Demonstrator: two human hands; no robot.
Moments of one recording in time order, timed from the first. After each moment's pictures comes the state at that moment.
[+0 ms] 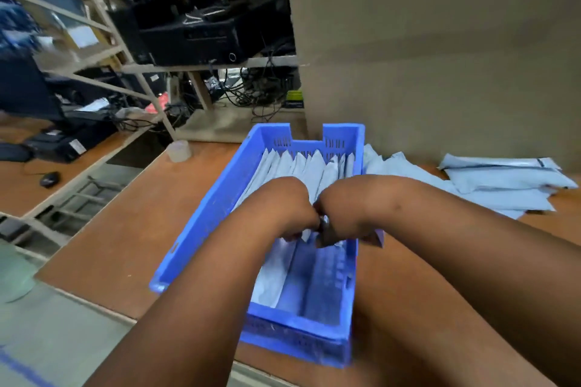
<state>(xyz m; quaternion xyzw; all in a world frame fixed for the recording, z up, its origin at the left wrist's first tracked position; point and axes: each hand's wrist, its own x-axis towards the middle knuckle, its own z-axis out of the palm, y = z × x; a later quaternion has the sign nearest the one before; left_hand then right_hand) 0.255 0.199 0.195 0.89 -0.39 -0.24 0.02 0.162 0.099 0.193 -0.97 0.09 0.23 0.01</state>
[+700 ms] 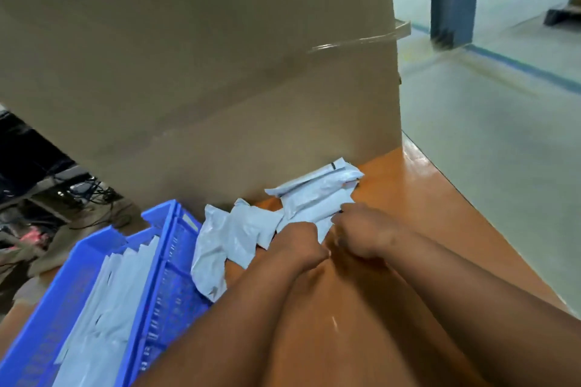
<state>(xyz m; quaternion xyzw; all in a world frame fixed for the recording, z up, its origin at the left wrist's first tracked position) -0.002 -0.105 0.051 0.80 -0.58 -0.14 -0.07 -0.157 -0.187 0.017 -0.90 0.39 0.01 0.18</state>
